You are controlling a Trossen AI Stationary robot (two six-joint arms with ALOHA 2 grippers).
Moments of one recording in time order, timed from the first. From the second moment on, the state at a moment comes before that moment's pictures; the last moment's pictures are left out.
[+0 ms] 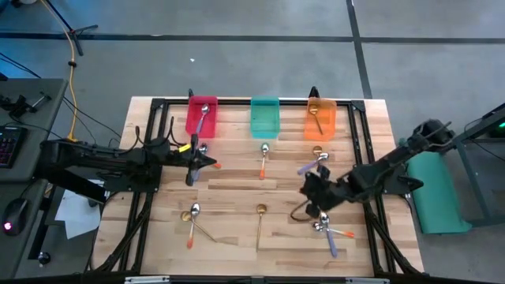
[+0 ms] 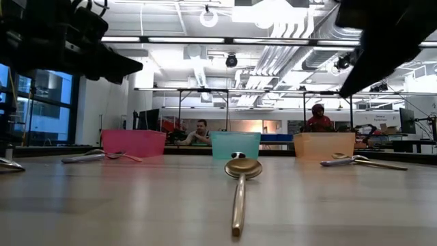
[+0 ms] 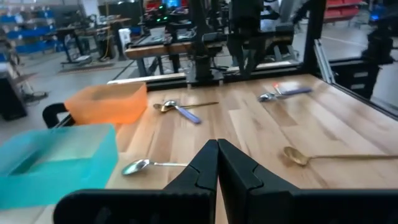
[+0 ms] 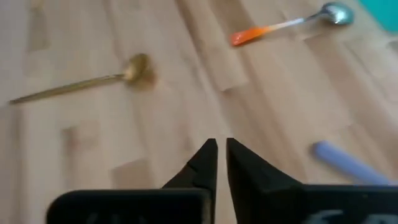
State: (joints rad) left arm 0.15 0.80 0.09 0.63 0.17 0.13; right arm 0.53 1.25 0.73 -0.46 0.48 0.76
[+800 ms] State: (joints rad) left arm 0.12 0.80 0.09 0.66 0.14 0.13; right arm 0.84 1.70 1.03 -0.80 0.20 1.25
